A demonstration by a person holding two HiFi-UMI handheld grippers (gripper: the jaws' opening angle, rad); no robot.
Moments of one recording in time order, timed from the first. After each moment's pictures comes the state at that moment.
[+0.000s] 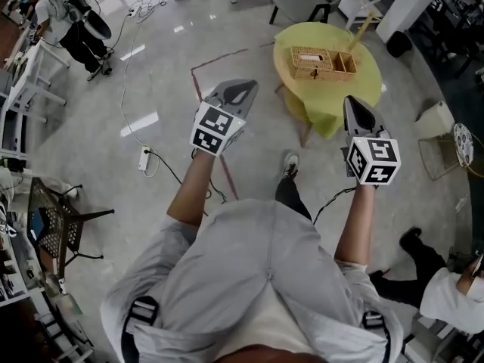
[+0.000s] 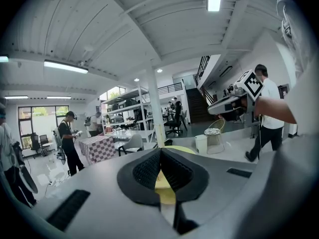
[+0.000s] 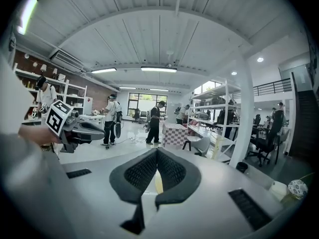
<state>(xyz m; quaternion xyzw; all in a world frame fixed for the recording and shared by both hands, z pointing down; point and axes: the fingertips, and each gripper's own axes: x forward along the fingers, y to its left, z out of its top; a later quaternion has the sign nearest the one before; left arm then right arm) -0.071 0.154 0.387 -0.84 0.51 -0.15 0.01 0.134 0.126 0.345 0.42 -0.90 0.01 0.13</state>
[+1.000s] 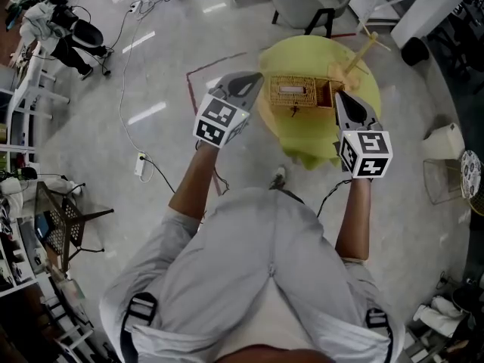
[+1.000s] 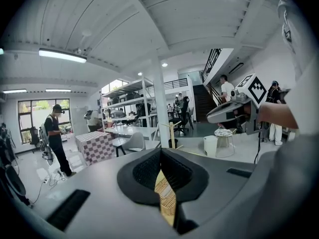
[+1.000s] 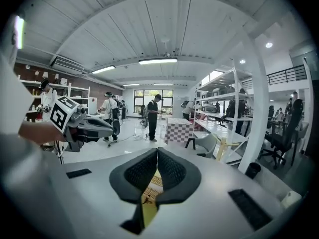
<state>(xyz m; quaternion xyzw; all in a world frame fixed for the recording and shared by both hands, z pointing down) -0.004 -0.112 0.385 -0.83 0.53 -0.16 -0.03 0.165 -0.141 0.366 0.37 -0.92 0.04 0.15</state>
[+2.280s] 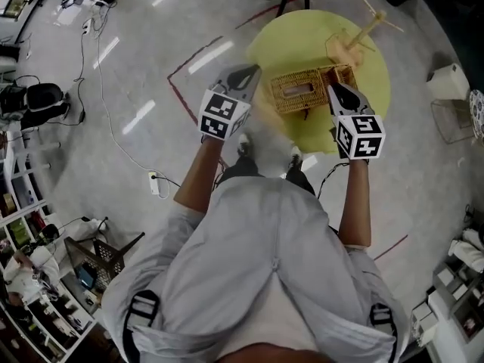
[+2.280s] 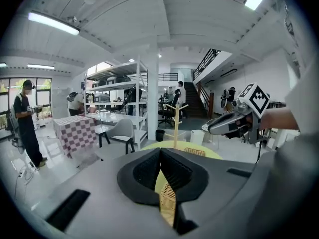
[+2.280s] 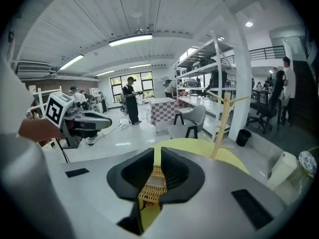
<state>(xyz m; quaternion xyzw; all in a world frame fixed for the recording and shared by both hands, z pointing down) -0.062 -0.246 0.482 -0.88 0.43 -0.18 -0.10 0.112 -0.236 0.490 0.45 -0.85 0.17 0.21</state>
